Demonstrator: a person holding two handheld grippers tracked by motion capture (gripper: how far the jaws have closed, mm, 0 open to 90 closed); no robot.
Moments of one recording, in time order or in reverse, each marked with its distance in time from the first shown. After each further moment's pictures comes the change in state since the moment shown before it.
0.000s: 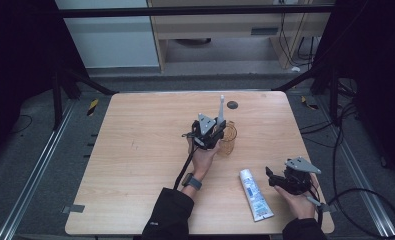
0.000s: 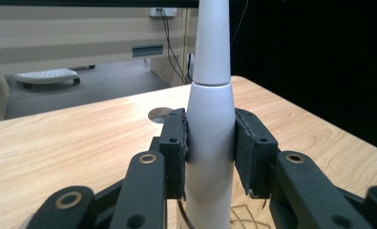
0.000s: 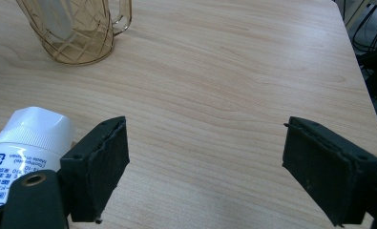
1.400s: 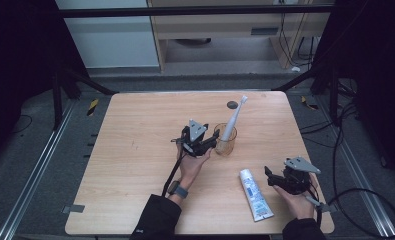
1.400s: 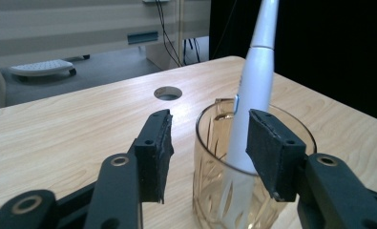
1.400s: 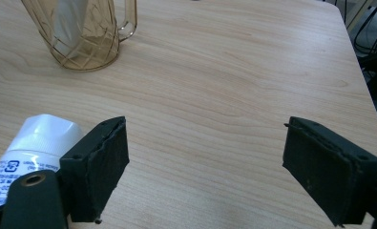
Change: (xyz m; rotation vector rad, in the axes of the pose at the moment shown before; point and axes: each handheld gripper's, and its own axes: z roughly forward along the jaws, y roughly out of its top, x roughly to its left) left arm 0.018 -0.005 -0.039 0.063 -0.036 0.042; right arm 0.003 0.004 -0.002 -0.011 0.006 0.000
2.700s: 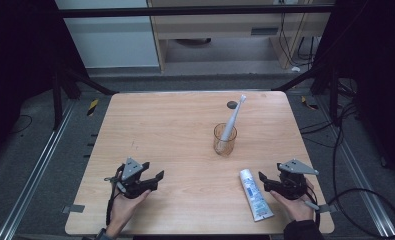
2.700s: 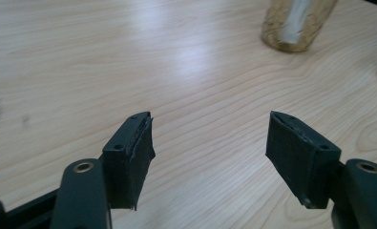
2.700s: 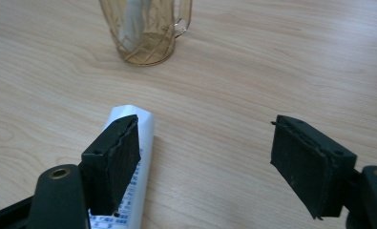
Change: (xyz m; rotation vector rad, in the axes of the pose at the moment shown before) left arm 0.085 -0.086 -0.171 0.209 0.064 -0.061; right arm 0.022 0.009 -0.017 0.048 0.134 -0.002
